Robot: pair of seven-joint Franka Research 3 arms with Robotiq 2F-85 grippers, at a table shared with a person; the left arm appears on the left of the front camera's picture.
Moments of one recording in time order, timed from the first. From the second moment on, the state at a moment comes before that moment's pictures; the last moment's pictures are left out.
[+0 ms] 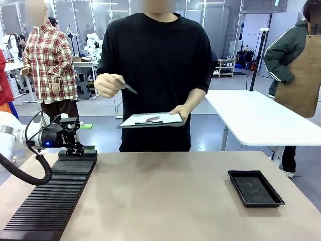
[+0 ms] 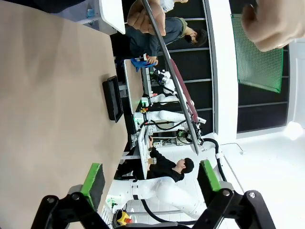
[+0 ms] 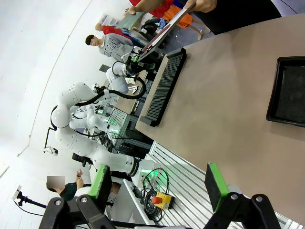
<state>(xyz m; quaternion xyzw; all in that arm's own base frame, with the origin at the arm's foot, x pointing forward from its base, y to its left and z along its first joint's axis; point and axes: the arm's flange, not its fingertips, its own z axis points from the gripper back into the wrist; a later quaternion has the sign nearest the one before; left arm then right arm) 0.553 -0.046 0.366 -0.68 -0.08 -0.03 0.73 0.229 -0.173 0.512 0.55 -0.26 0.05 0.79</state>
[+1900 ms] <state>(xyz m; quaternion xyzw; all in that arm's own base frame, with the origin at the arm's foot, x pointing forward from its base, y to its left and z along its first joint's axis) 0.282 0.146 0.425 -0.70 -0.20 -0.06 0.69 0.229 -0.173 0.512 0.56 -0.26 0.05 0.79</state>
